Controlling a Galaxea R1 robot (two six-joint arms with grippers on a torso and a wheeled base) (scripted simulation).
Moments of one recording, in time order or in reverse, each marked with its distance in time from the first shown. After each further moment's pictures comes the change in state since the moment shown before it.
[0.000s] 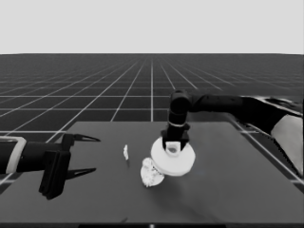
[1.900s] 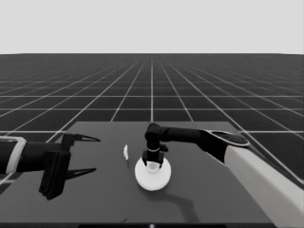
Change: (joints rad) left arm 0.000 0.000 0.000 0.000 0.000 0.000; right arm -0.336 0.290 -0.370 -0.316 0.061 0.064
